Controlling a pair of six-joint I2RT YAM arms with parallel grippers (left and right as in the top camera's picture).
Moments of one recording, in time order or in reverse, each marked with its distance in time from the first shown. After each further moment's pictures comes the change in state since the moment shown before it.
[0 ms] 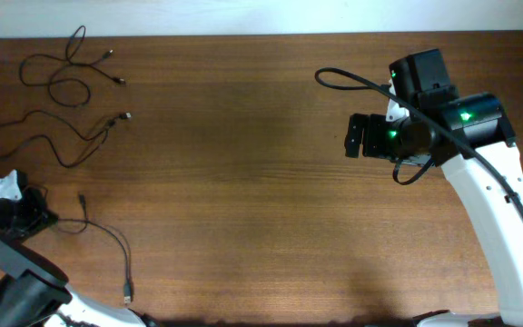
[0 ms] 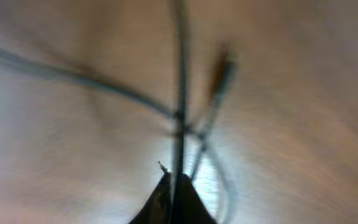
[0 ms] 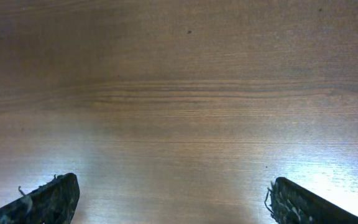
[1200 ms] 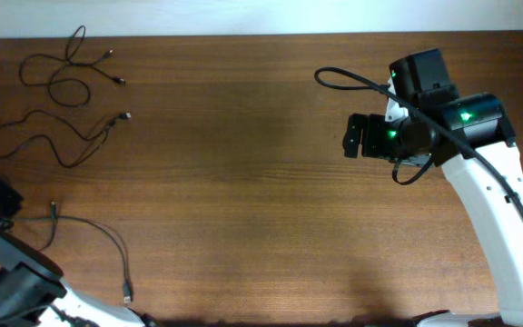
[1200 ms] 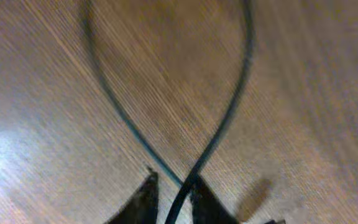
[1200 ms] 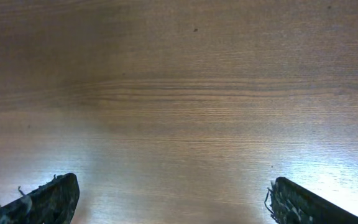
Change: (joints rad) left arm 0.000 0.060 -0.003 0.435 -0.256 -0.249; right arm 0.000 0.000 0.000 0.002 -0.023 0.000
